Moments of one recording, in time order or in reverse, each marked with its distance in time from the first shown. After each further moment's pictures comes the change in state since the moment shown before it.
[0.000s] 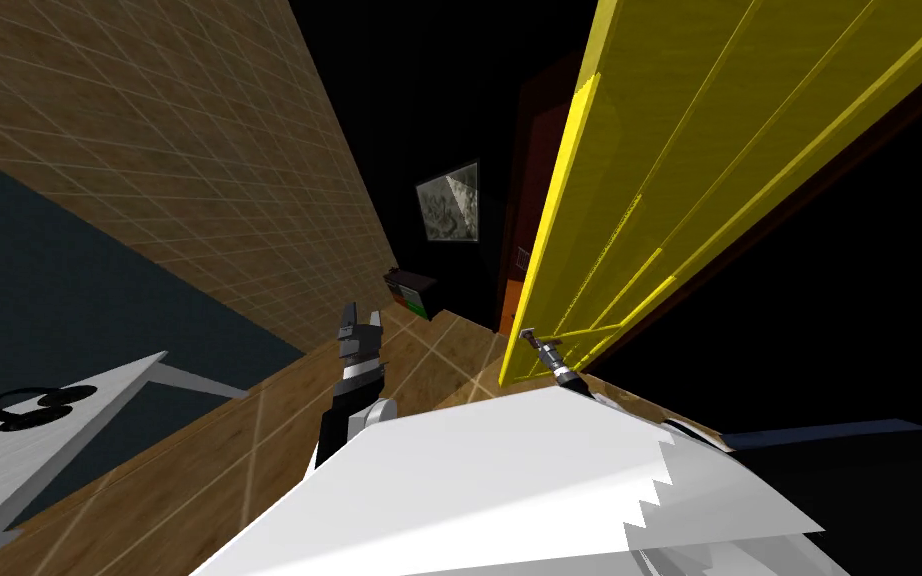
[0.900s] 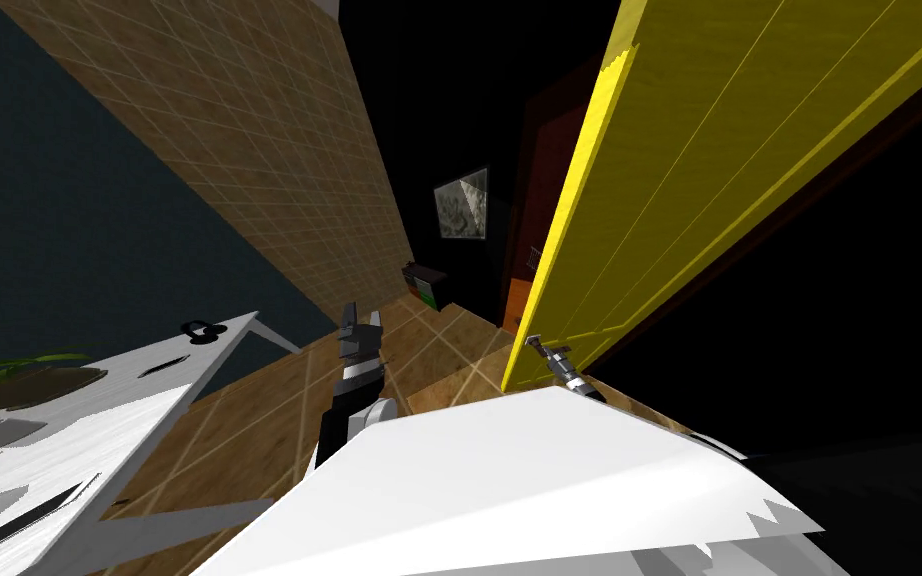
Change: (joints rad) arm 0.074 -0.047 0.039 0.012 -0.002 -0.103 -0.045
